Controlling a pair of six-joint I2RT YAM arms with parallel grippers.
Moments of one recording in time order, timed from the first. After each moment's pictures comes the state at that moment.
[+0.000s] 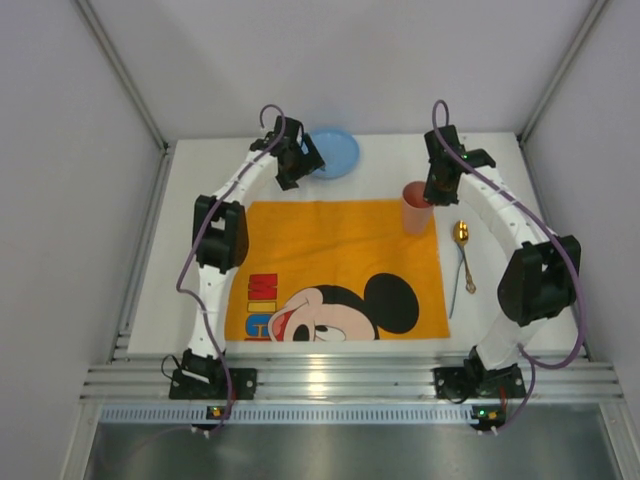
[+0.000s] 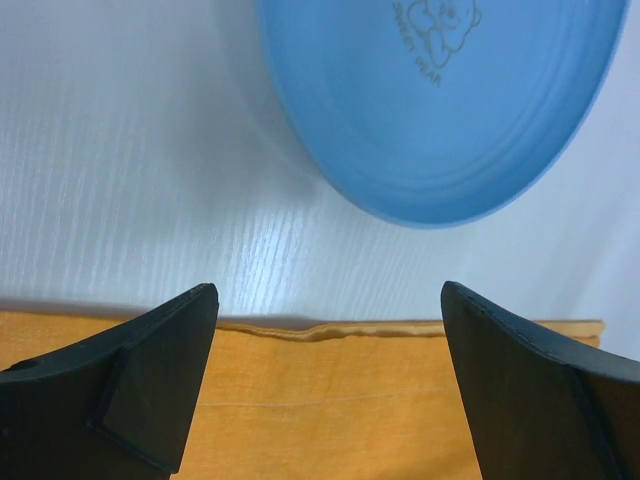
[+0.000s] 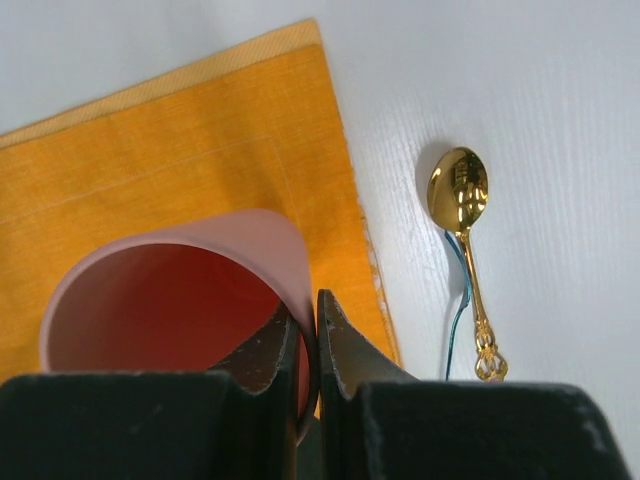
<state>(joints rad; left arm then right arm) -0.31 2.38 2.14 -0.65 0.05 -0.77 0.28 1.71 1.56 -0.89 0.28 0.48</state>
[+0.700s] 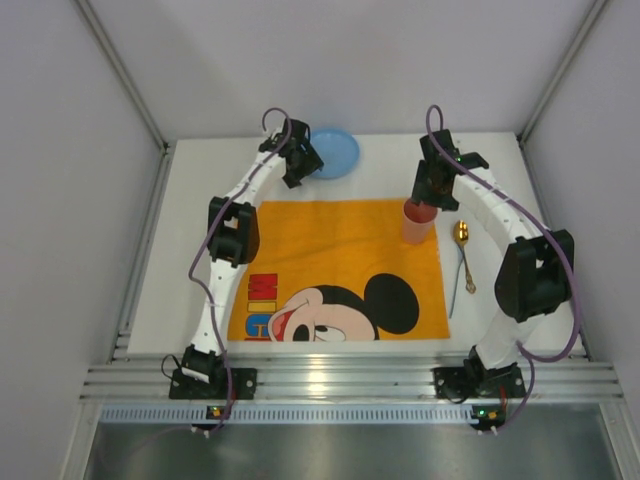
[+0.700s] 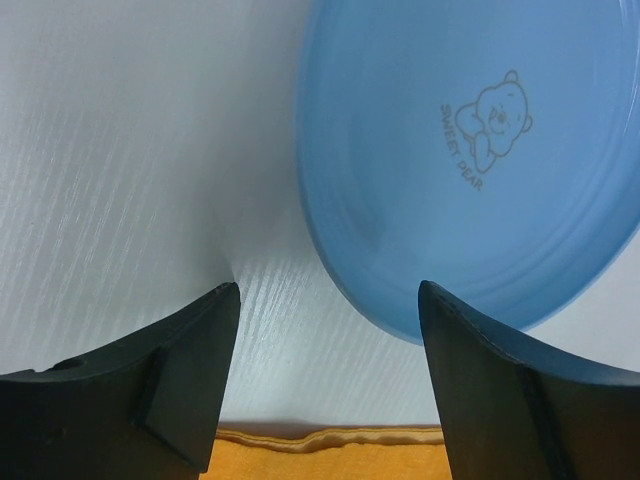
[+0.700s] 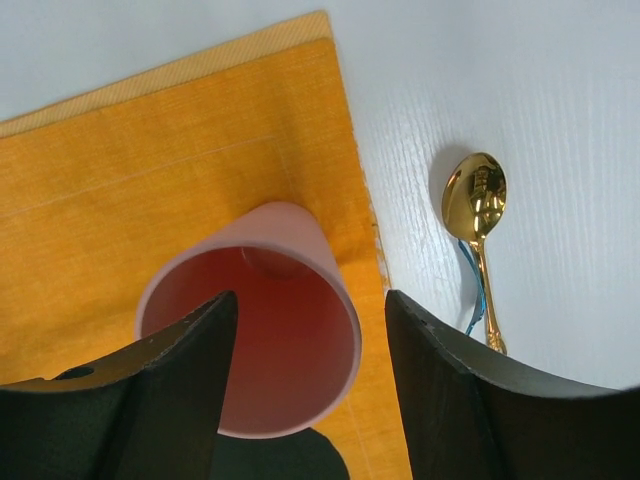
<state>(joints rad) -0.32 2.60 2.41 -0.71 -0.07 -0.86 0.29 1.74 1.53 -0.84 0.30 0.47</state>
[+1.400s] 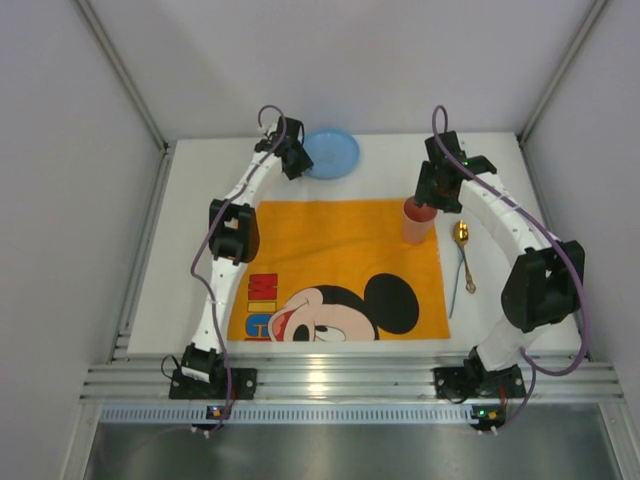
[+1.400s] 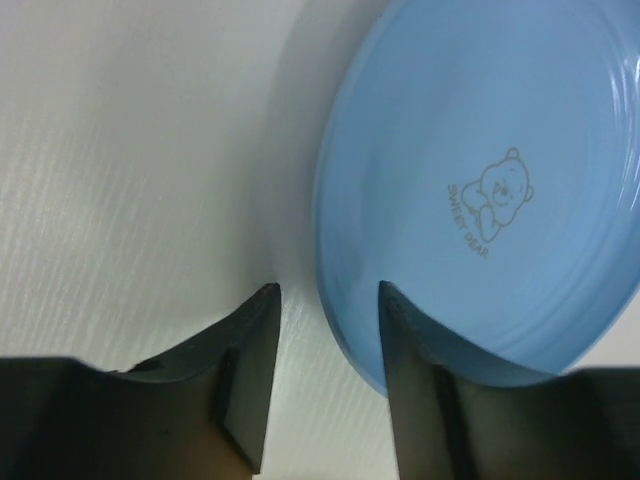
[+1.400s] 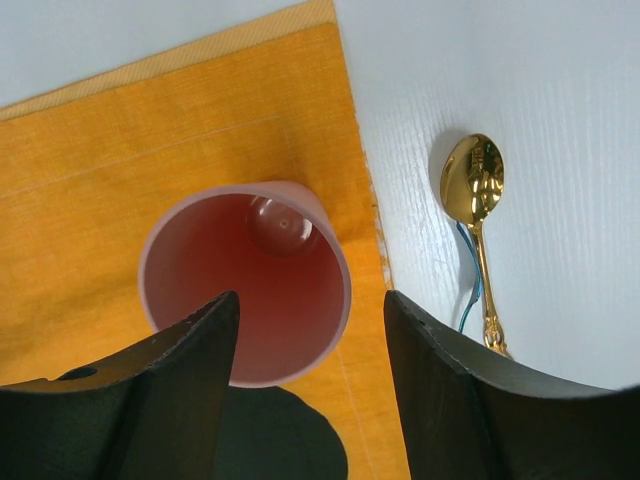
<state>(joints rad) -0.28 2.69 2.55 -0.70 -0.07 -0.81 0.29 1.67 1.48 -0.84 0.27 0.47</state>
